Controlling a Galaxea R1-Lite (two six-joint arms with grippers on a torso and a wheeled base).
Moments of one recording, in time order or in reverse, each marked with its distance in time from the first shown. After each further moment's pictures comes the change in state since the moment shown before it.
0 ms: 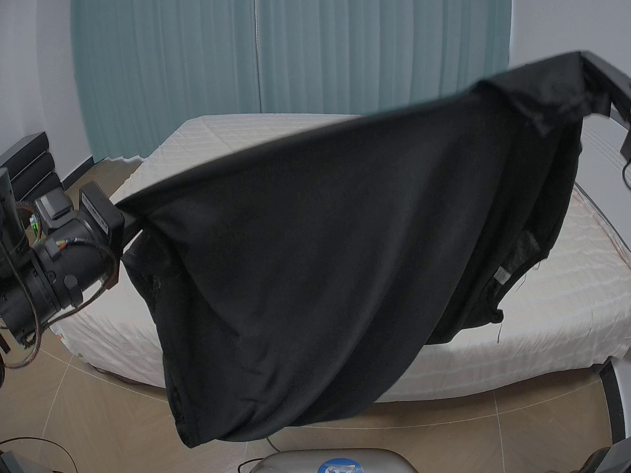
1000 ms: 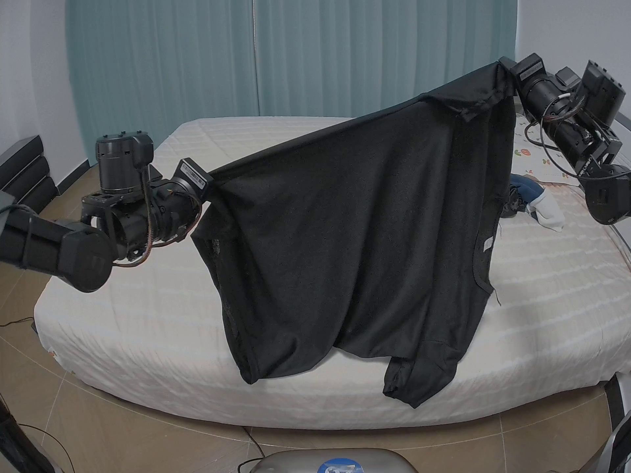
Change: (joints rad) left arm 0.113 0.546 -0.459 0.077 0.001 -0.011; right arm -0.235 0.654 -0.445 -0.197 -0.040 0.023
